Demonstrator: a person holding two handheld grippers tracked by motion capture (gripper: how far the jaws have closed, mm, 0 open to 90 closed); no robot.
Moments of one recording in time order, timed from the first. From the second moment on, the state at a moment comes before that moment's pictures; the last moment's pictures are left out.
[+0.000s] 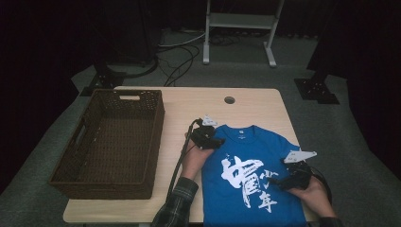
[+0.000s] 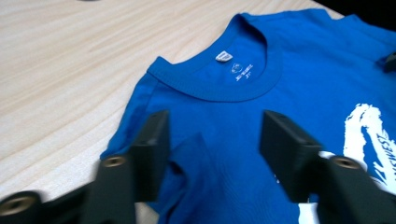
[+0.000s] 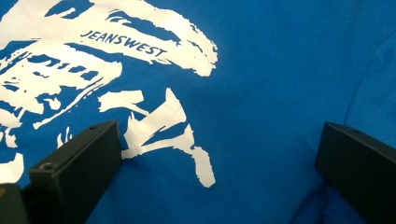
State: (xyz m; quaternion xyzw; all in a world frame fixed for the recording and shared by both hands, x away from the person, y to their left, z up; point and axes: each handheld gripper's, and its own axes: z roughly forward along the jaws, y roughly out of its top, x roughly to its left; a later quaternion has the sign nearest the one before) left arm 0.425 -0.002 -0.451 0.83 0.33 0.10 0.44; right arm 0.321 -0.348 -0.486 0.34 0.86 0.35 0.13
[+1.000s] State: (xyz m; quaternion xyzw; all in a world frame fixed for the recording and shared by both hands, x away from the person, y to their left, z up) left arm 0.377 0.030 -0.469 0.83 0.36 0.11 0.42; right arm 0.321 -0.348 -0.486 0.34 0.86 0.35 0.13
